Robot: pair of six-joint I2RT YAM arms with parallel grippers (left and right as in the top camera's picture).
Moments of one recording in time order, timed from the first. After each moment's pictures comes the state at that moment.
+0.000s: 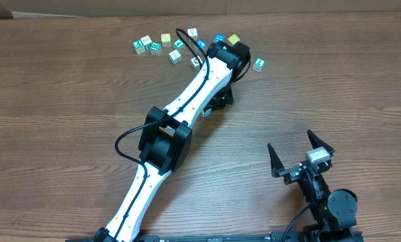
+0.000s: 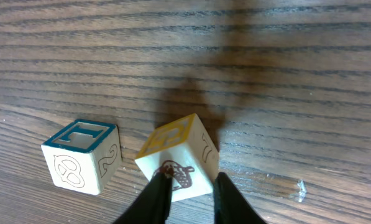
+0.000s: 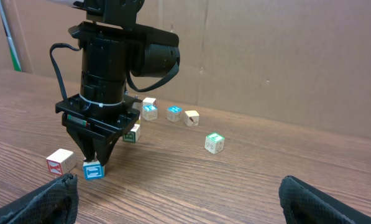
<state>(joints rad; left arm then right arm) -0.61 2.59 2.44 -1.55 -0.14 -0.75 0.16 0.01 0.02 -0.02 -0.15 -0.07</state>
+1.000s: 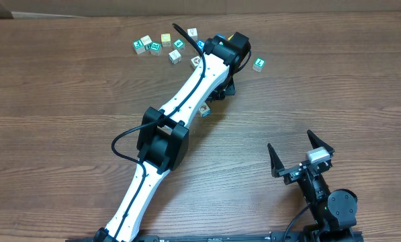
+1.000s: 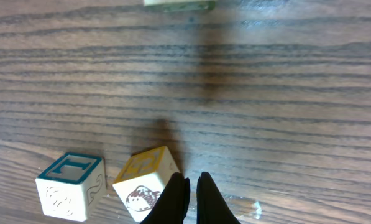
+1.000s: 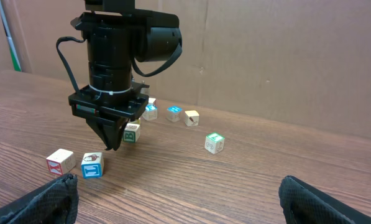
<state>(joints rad) -0.59 2.59 2.50 -1.46 -0.14 -0.75 0.16 0.01 0.02 -0.02 -0.15 -0.07</state>
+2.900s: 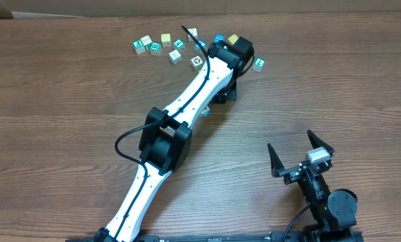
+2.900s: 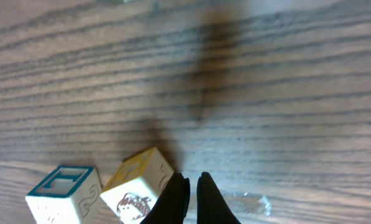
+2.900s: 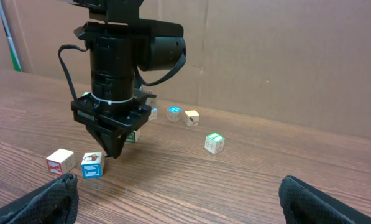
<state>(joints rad) -0.61 2.59 2.46 -1.45 -0.15 -0.62 0.16 0.01 0.02 -0.02 -0.15 -0.07</state>
